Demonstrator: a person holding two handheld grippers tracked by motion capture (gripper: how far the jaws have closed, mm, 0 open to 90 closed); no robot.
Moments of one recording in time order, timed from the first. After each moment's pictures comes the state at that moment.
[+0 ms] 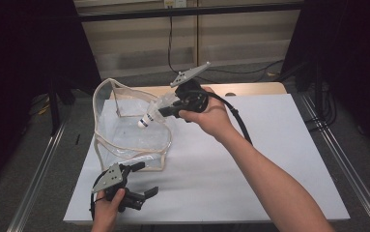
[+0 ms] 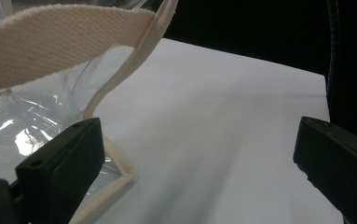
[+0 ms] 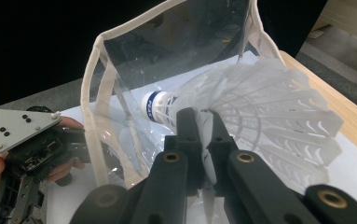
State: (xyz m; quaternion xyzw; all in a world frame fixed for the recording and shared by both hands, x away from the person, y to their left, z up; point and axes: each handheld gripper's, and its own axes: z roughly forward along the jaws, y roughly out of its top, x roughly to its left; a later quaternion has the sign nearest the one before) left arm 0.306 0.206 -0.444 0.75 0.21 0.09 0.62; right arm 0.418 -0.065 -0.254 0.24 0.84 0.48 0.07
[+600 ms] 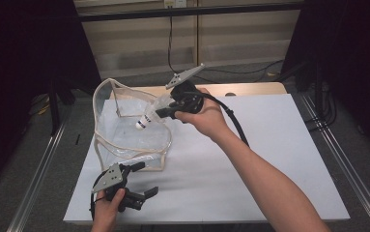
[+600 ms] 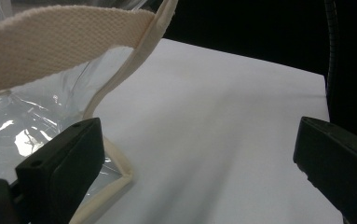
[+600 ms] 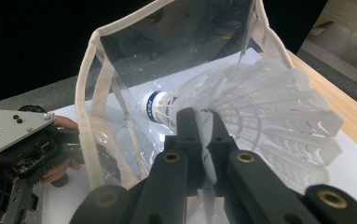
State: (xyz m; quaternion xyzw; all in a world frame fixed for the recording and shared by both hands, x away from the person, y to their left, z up) left arm 0.306 0.206 -0.444 0.75 0.21 0.09 0.62; right arm 0.421 -0.055 -0.259 0.23 0.85 0.47 0.07
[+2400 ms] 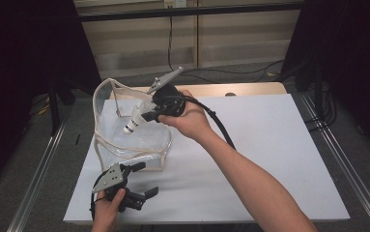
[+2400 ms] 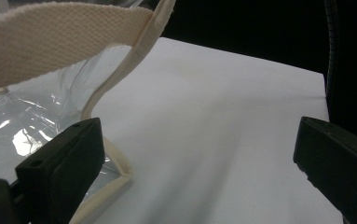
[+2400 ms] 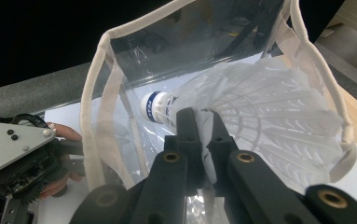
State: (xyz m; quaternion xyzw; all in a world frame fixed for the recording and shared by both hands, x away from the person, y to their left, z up) left arm 0.306 0.205 -0.445 0.75 0.21 0.09 0.62; right arm 0.422 -0.016 -0.262 0.21 0.86 0.45 0.07
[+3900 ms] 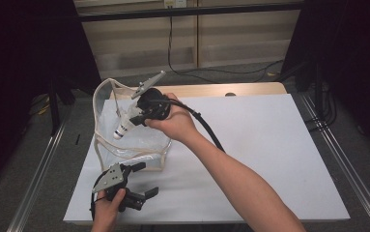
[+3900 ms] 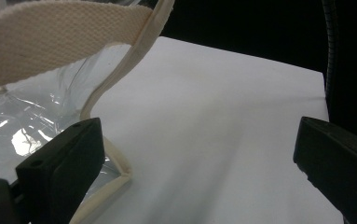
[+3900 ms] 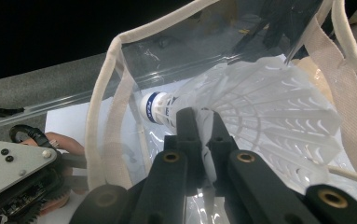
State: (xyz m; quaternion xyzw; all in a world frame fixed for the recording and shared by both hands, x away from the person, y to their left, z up) left arm 0.307 0.205 -0.446 0.76 0.21 0.09 0.62; right arm 0.425 0.017 -0.269 0.19 0.87 0.44 0.07
